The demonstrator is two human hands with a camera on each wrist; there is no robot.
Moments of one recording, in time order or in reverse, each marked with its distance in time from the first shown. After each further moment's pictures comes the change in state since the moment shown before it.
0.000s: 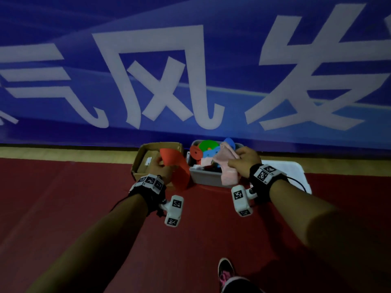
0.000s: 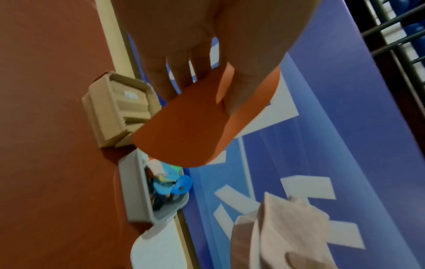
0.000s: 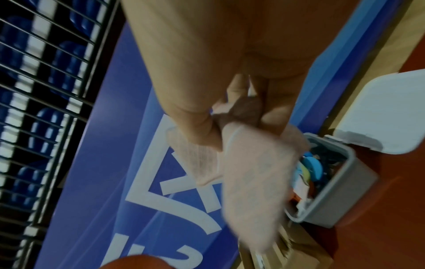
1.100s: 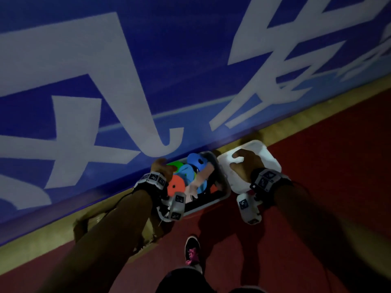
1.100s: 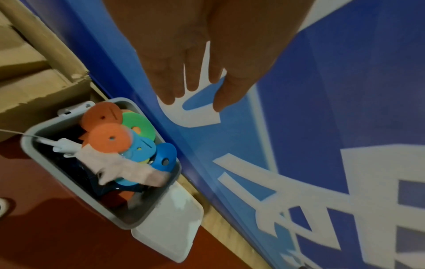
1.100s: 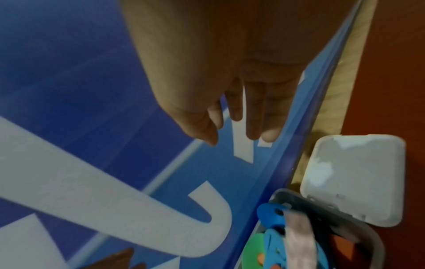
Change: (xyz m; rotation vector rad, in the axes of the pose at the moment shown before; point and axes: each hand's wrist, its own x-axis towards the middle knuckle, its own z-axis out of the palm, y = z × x) left_hand 0.534 0.161 0.242 0.316 -0.688 -0.116; right_hand 0.423 -0.066 0.036 -0.196 0.253 0.477
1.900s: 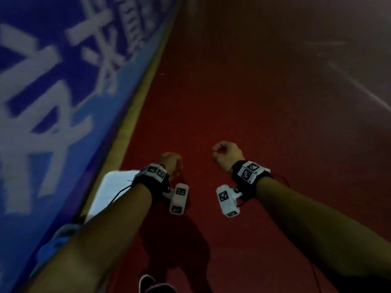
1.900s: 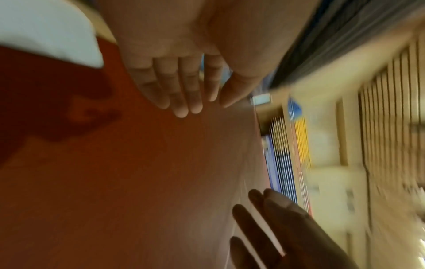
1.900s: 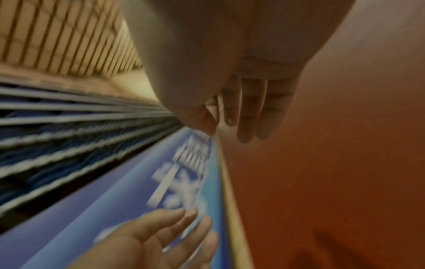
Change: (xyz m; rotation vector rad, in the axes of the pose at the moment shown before) left_hand -0.478 -0.064 0.434 0.498 -0.954 0.404; right_hand -0.474 0.400 -0.155 0.640 0.880 0.506
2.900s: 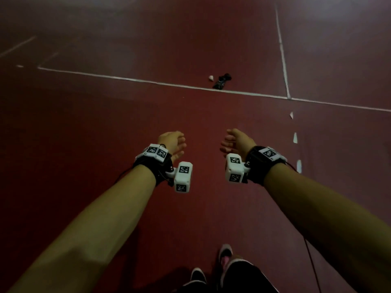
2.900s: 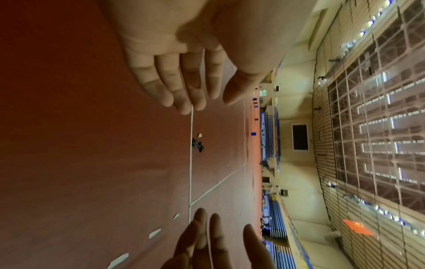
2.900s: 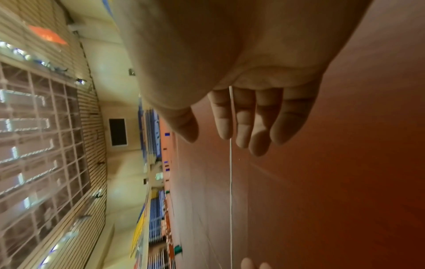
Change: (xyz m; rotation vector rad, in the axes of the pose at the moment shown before) left_hand -0.035 0.121 0.951 0.524 -1.030 0.048; right_hand -0.024 0.438 -0.680 1.196 1.259 0.651
